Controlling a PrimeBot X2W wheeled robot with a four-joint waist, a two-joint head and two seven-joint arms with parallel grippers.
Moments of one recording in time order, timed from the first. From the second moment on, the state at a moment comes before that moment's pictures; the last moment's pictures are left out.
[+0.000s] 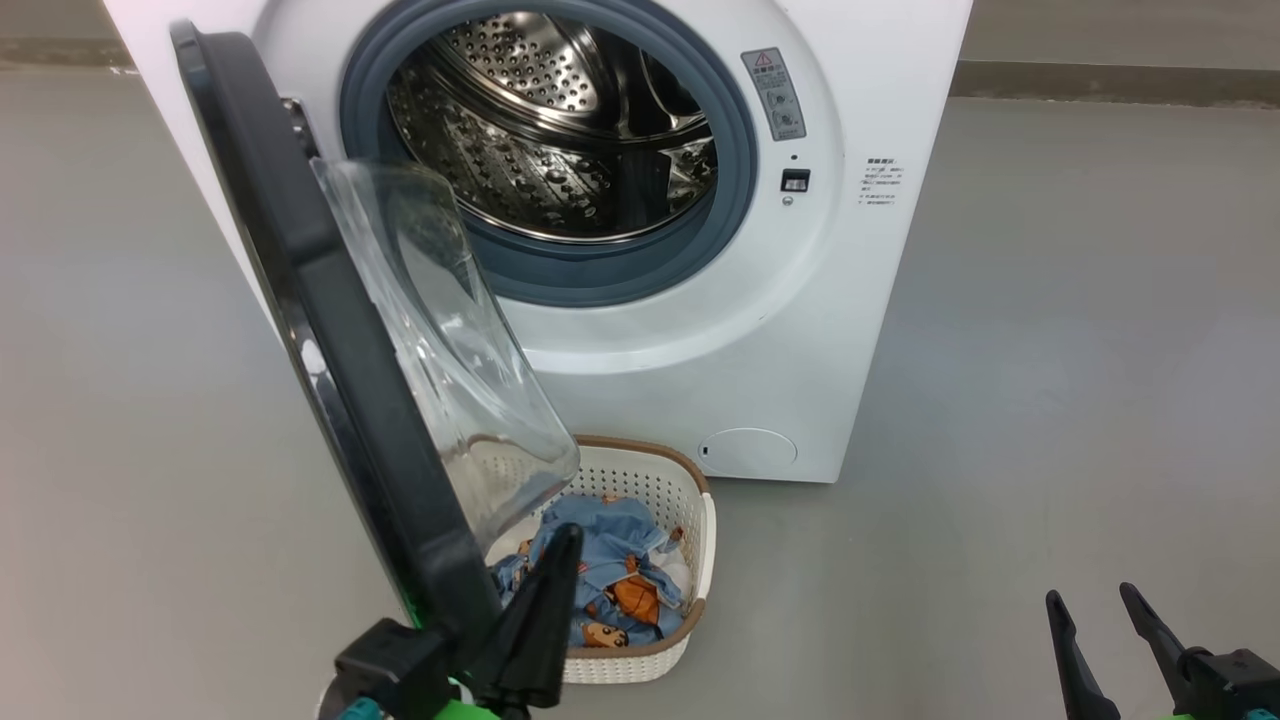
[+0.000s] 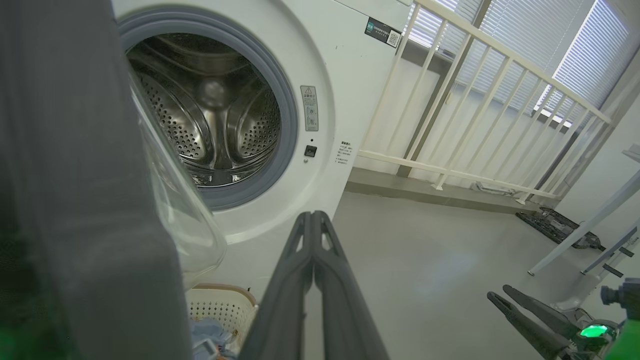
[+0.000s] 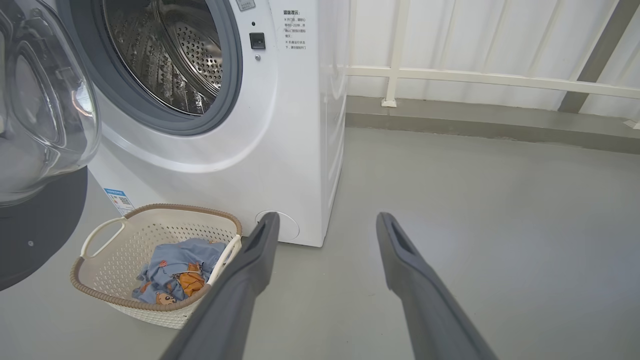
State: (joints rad) left arm 0.02 0.08 -0.51 -0.24 -0.47 0.10 -0.01; right arm 0.08 -0.14 -0.14 0.24 0.12 0.13 -0.25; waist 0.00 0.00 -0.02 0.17
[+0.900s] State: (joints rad) left arm 0.03 0.06 -0.46 -0.20 -0.47 0.21 0.00; right arm 0.08 -0.13 -0.16 0.24 0.12 0.13 -0.25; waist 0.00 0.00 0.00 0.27
